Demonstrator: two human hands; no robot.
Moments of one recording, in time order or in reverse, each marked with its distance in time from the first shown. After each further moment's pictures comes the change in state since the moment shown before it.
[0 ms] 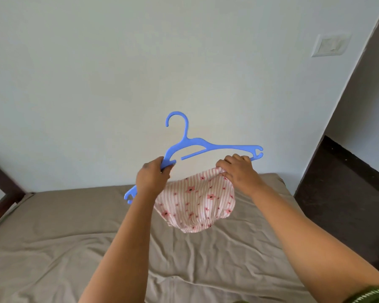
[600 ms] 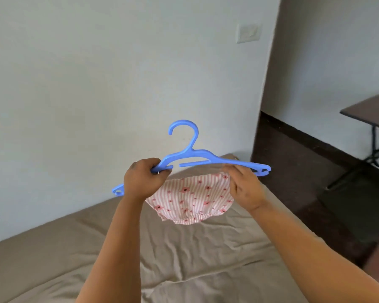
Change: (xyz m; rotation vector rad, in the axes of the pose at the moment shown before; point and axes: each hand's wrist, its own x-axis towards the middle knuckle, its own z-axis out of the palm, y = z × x) left_hand -0.003 0.054 0.019 -0.142 -0.143 0.372; right_hand -0.118 -0.019 -0.033 0.080 0.449 0.321
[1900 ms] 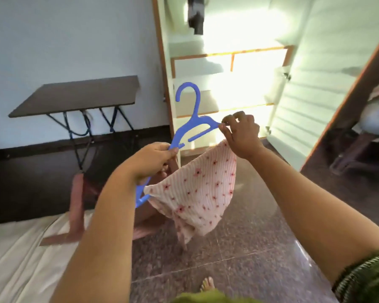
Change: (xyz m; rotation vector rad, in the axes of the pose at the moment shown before) left_hand -0.544 0.598 0.099 -0.618 -1.641 0.631; right_hand -0.557 -0.140 -0.716 -1.125 0.216 1.247
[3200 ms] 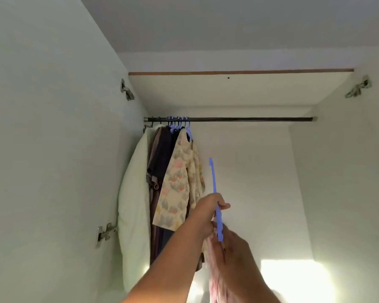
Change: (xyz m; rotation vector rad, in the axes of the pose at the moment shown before) left_hand 0.884 0.573 -0.074 -0.404 0.319 0.504; right_hand 0.856 0.267 0.053 0.625 0.399 -0.400
